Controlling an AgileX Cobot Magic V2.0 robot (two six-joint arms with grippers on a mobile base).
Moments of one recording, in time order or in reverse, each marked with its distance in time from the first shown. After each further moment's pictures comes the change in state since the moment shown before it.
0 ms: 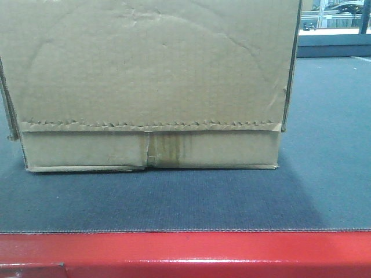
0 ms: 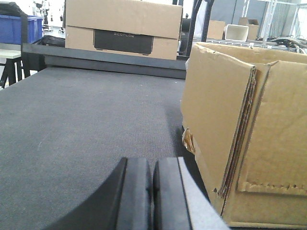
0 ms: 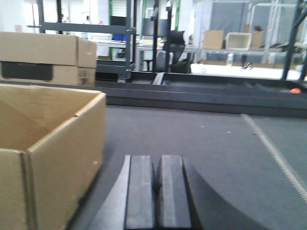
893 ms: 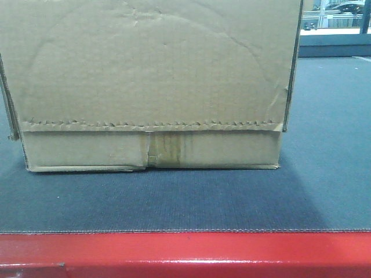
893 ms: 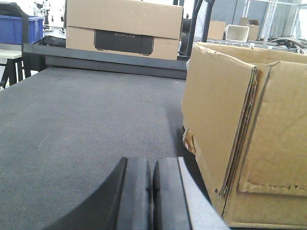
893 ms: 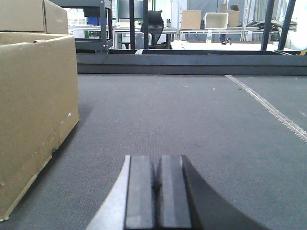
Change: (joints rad) left arm 0.000 -0.001 0.001 0.000 -0.002 0.000; right arm -0.106 -0.129 0.406 0.157 -0.230 -0.103
